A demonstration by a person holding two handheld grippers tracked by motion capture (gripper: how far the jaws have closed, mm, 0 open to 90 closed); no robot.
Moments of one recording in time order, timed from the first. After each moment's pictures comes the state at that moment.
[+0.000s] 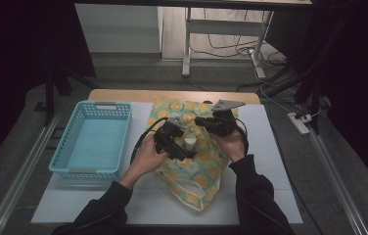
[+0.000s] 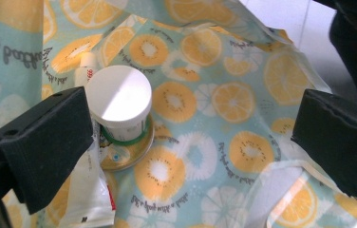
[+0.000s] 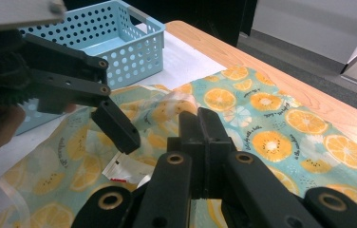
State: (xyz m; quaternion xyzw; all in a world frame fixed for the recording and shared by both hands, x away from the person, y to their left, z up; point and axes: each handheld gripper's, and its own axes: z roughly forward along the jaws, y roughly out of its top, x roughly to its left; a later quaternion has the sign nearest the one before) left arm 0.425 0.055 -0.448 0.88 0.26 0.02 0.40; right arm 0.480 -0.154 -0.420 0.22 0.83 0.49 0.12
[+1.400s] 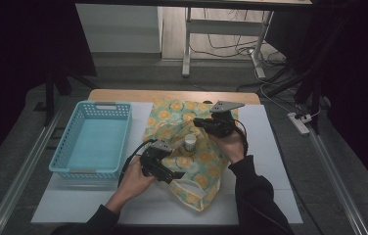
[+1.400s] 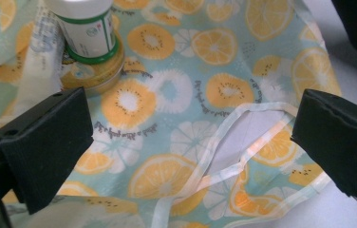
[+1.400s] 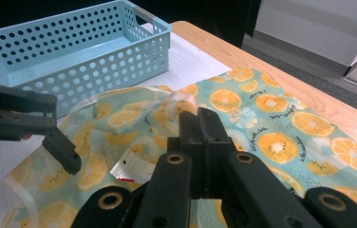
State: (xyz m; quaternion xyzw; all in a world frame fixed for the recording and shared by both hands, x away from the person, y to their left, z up) left arm 0.369 0.080 -0.486 0.87 0.28 0.03 0.41; right arm 0.475 -0.151 -0.418 0.22 0.84 0.49 0.12
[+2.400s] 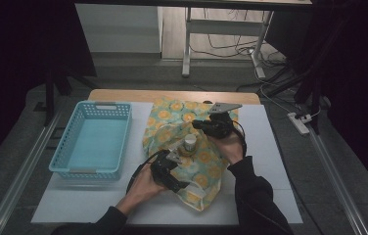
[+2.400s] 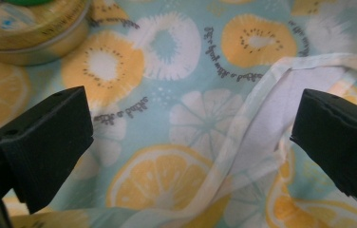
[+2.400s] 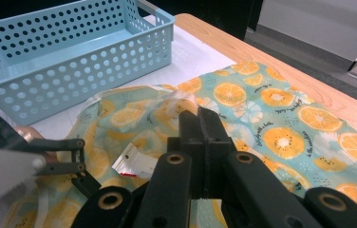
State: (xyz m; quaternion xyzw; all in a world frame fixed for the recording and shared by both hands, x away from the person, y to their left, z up) left arm 0.373 0.047 -0.532 0.91 0.26 0.04 0.34; right arm 0.474 -0.148 -0.424 0.21 0.84 0.48 0.12
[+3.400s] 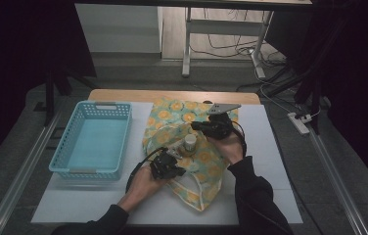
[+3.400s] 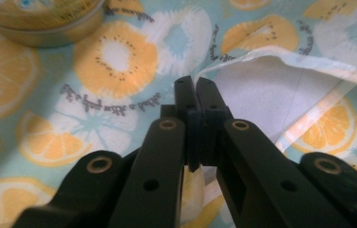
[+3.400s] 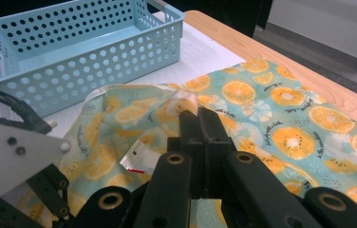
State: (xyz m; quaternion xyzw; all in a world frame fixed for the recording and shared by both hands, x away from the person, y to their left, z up) left arm 0.378 0.052 -0.525 0.89 0.30 0.01 0.34; right arm 0.473 -0.146 -0.425 0.20 0.85 0.48 0.10
